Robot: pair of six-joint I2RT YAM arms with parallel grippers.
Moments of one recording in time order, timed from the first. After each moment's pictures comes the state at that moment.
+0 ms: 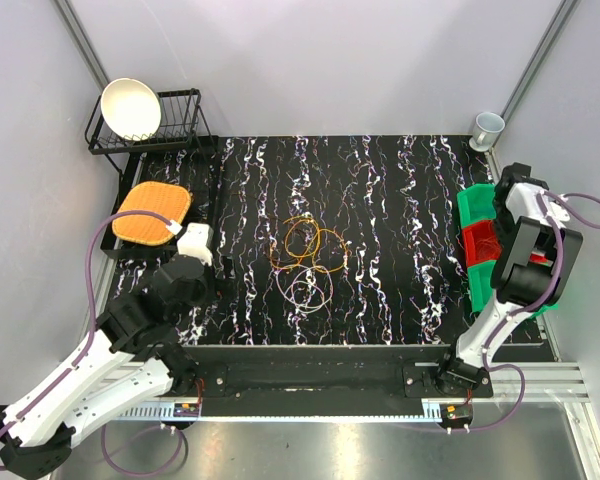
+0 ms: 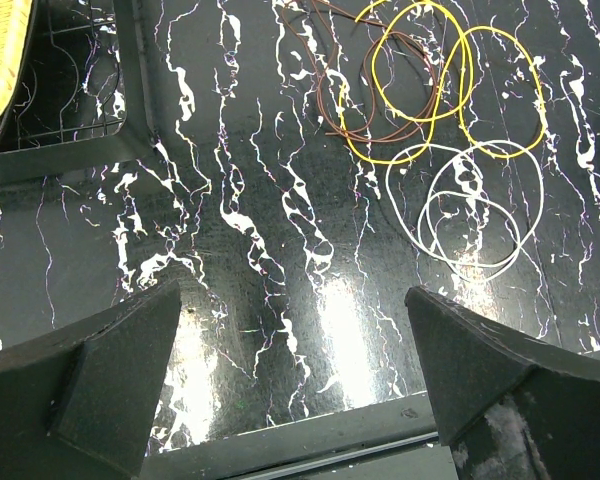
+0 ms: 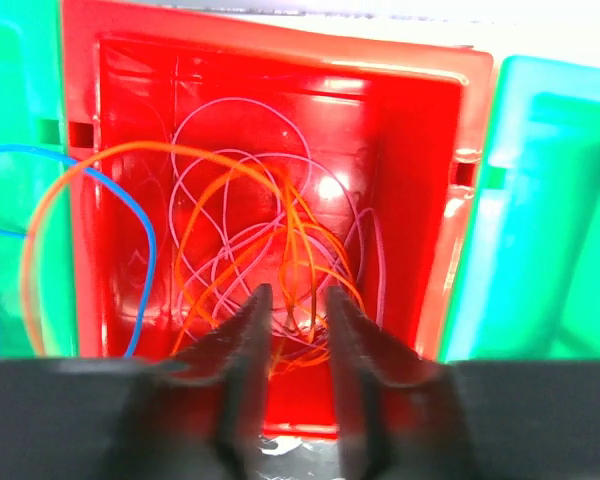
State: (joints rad) left arm -0.78 0.60 0.79 -0.81 -0.44 -0.42; right arm -0.36 1.88 1.41 -0.88 0.57 1.09
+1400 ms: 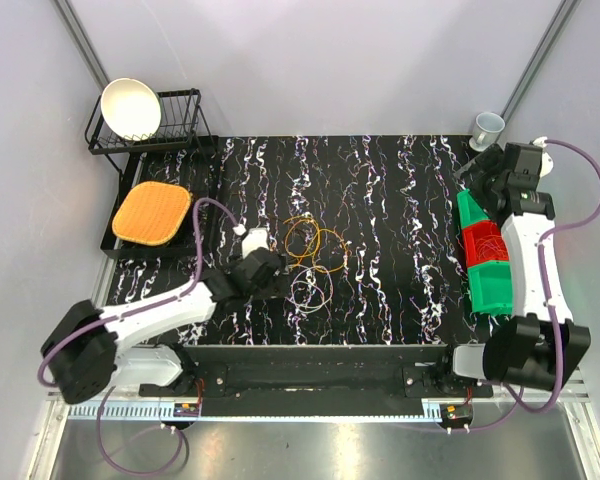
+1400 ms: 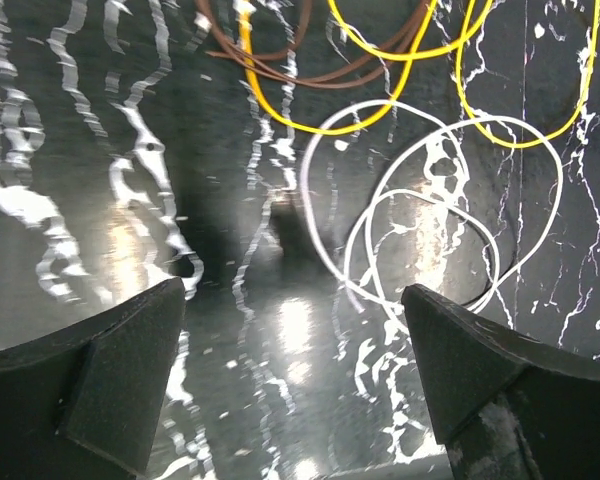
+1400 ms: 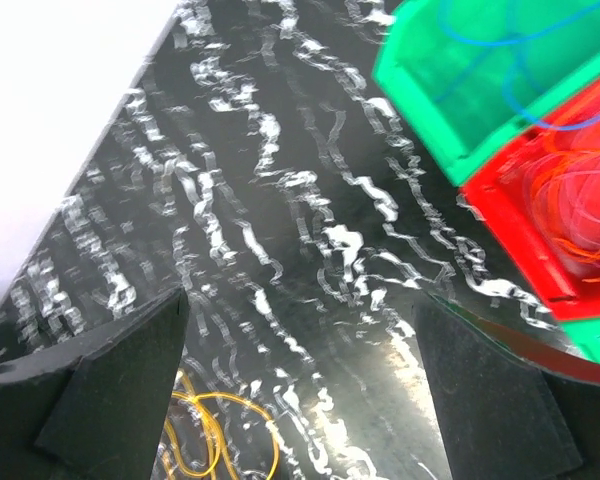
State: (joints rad) left arm -0.86 1.18 0.65 -0.36 -0.38 -0.75; right arm -0.18 1.35 1.31 -0.61 0.06 0.69
